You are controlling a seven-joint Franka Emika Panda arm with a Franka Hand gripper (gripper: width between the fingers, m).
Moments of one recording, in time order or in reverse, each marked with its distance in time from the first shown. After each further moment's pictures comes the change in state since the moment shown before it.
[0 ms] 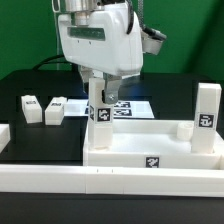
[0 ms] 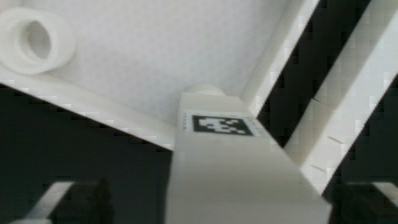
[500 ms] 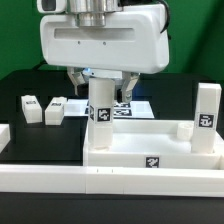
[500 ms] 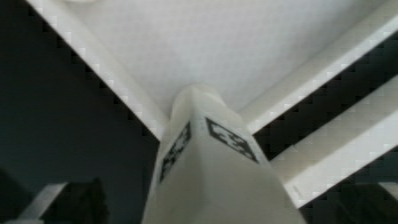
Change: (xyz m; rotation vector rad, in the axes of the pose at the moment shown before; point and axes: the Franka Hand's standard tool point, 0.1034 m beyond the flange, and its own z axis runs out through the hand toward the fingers) arm -0.005 -0.004 0.001 -0.018 0.006 -0.499
